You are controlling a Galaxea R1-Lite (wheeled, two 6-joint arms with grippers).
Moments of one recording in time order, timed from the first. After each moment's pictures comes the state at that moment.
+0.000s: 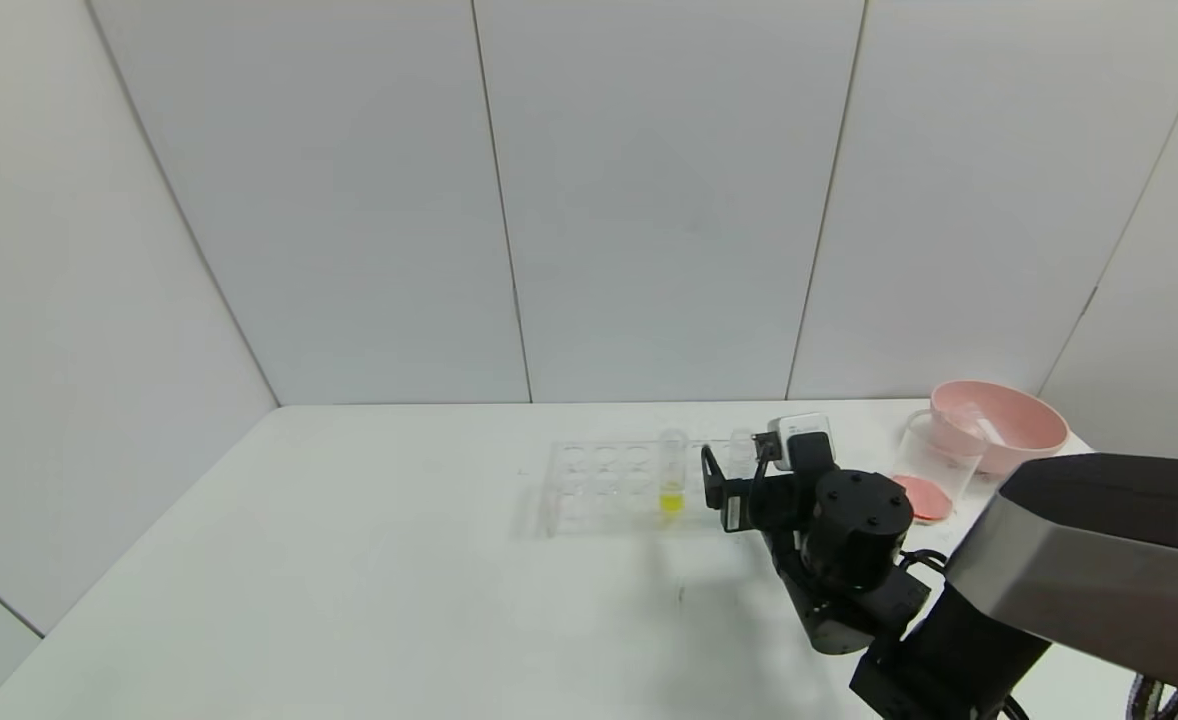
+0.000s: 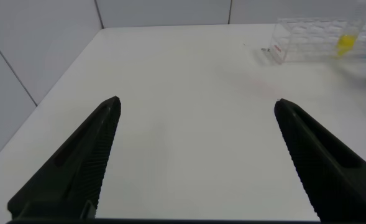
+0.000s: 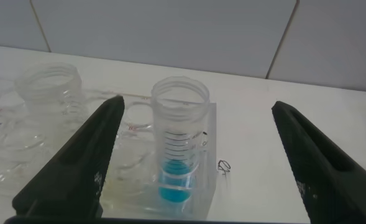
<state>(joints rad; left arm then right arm) 0.00 0.00 0.00 0.00 0.00 0.00 0.62 2.29 -0.77 -1.55 -0.51 -0.06</state>
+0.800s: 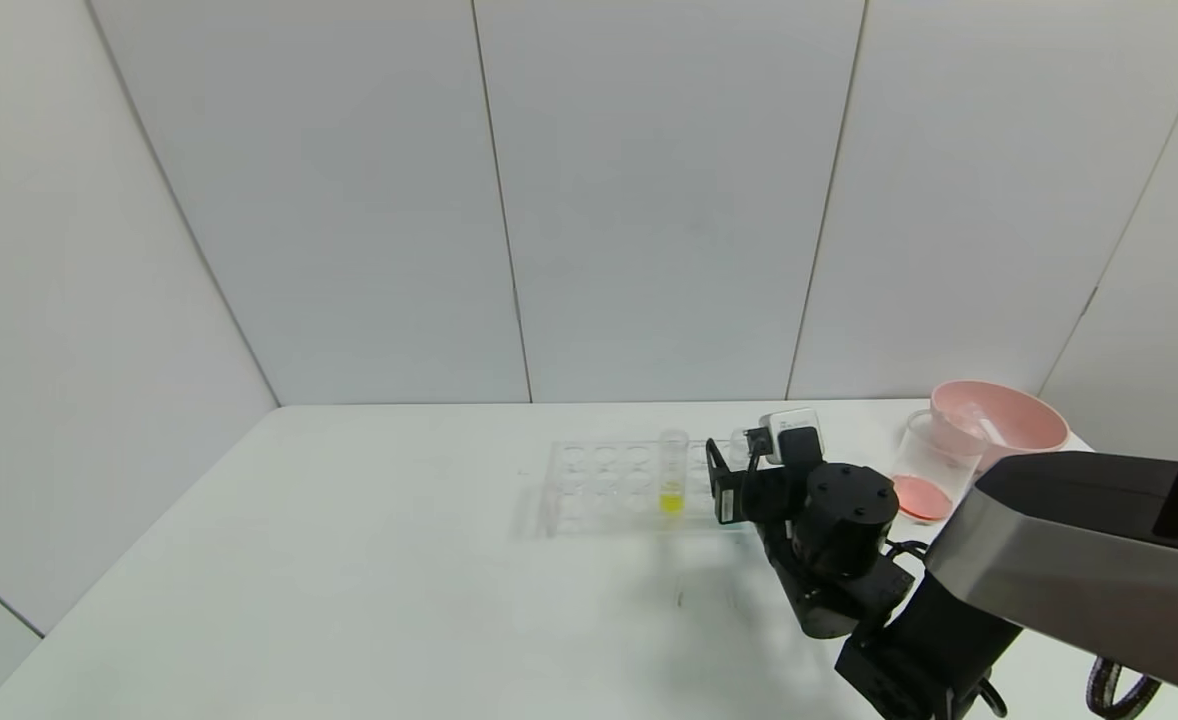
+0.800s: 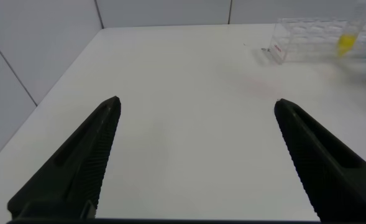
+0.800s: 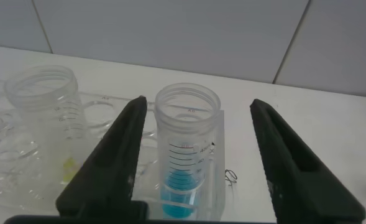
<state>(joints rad) 0.00 0.00 0.00 0.00 0.00 0.00 0.60 2.33 -0.83 -1.55 -0.48 -0.07</state>
